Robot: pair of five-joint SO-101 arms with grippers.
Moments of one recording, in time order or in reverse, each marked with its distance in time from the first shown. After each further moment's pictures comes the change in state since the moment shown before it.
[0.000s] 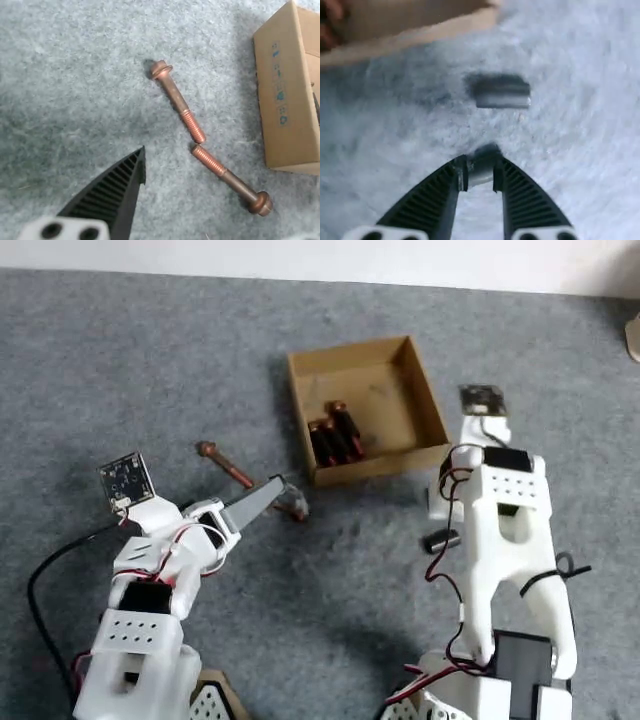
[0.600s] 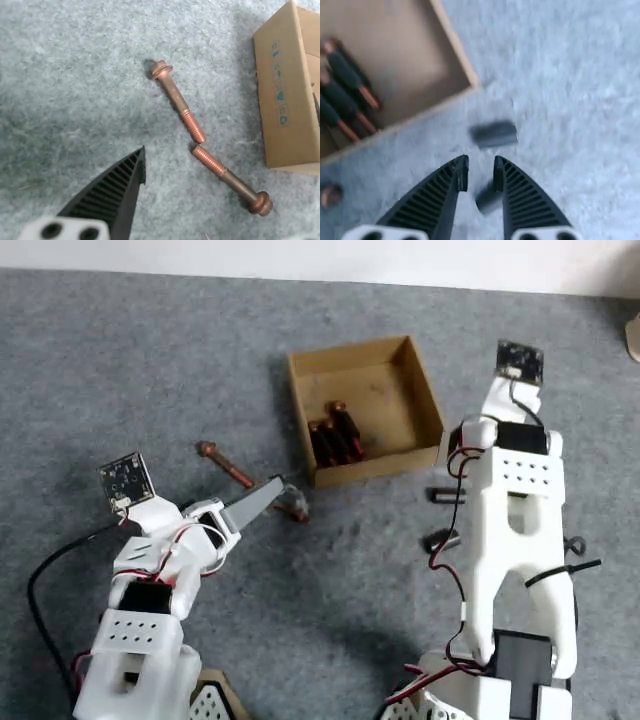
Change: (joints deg) left arm 0.0 0.0 0.0 0.0 0.0; right arm -0.4 0.2 -12.9 5.4 -20.1
